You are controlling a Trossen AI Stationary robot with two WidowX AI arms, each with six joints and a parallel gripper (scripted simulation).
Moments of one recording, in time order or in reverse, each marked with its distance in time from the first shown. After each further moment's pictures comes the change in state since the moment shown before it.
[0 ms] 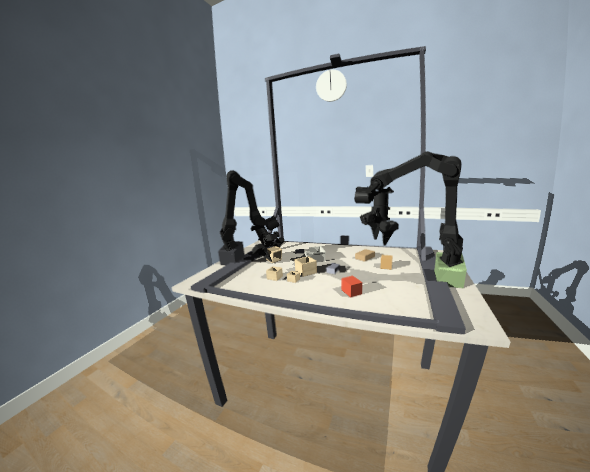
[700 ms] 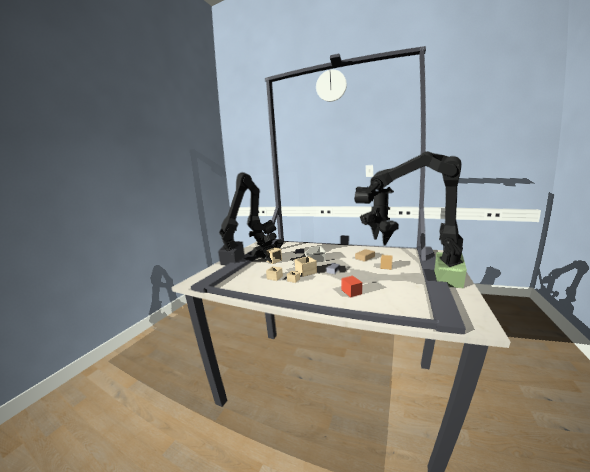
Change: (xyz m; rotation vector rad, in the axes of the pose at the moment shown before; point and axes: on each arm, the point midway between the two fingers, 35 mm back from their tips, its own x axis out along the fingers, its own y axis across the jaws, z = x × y) left arm 0.000 0.000 0.000 0.000 0.000 0.000; right arm 0.004 0.002 -0.010 0.015 -0.203 0.003
